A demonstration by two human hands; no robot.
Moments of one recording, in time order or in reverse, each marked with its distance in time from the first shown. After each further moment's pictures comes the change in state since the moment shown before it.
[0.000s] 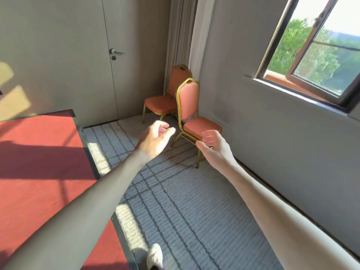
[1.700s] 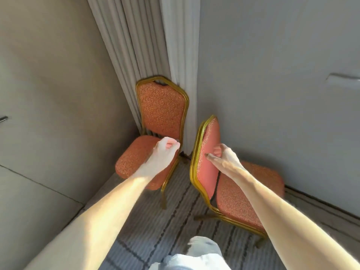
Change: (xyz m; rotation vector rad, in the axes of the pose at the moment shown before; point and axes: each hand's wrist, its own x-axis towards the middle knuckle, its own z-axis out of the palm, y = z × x) left_hand 1.267 -0.216 0.142 0.285 -0.524 -0.055; right_hand 1.186 0.195 0.281 0.003 0.044 0.564
